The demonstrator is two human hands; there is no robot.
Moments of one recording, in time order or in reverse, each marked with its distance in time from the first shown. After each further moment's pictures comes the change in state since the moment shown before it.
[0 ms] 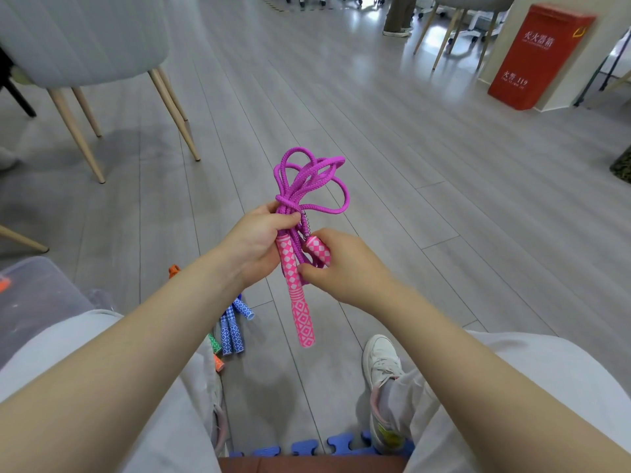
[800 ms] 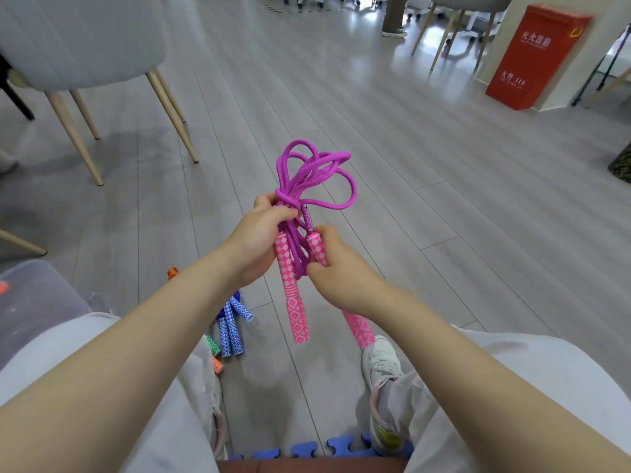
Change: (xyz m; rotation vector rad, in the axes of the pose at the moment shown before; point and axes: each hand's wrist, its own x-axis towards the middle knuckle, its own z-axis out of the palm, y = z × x) left_hand 0.006 -0.001 0.001 0.124 0.026 0.109; right_hand -0.008 -0.010 -0.002 0.192 -0.089 0.119
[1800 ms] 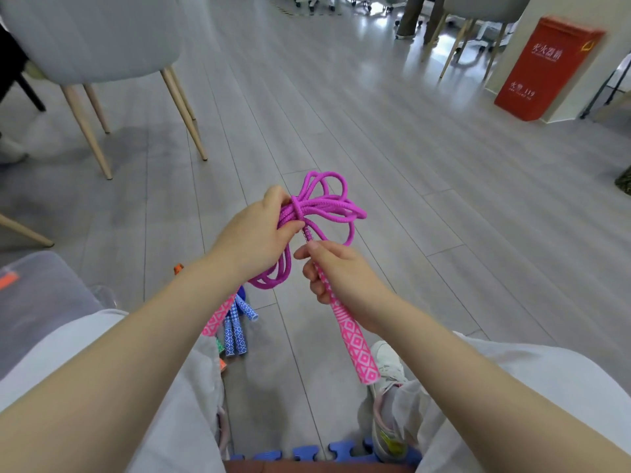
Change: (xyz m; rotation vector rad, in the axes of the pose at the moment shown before) left_hand -0.026 0.027 -0.027 1.234 0.092 0.409; right_hand 0.002 -0.012 0.021 0.655 -0.042 0.140
